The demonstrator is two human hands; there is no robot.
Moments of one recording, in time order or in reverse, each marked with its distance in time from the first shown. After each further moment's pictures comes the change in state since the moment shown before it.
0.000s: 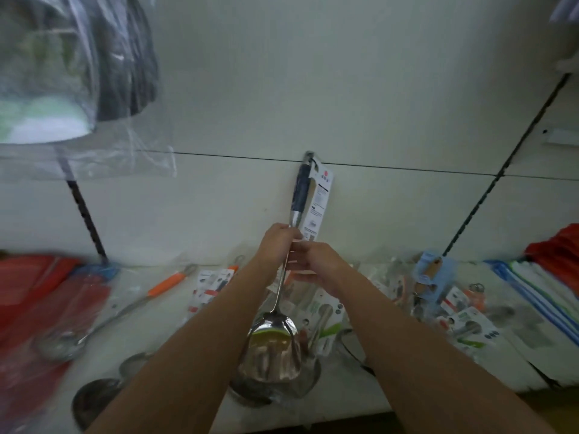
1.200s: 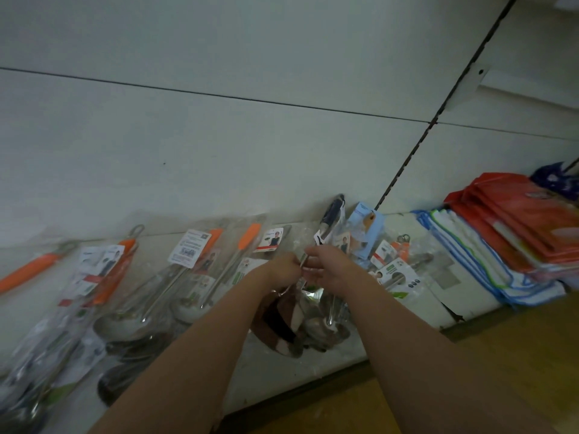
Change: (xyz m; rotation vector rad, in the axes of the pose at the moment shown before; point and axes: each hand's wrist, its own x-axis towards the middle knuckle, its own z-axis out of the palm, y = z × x) left_hand 0.013 -0.088 0.132 0.722 -0.627 -0.086; right_hand 0.023 0.083 -0.141 0.227 0.310 0.323
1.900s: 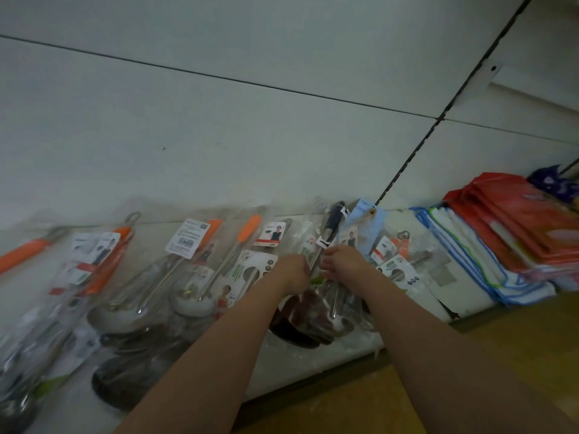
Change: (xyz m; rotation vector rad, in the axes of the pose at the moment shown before) left_hand 0.010 -0.007 0.020 0.206 0.066 0.013; right_hand 0.016 0.008 -0.028 -0.365 0.193 -0.140
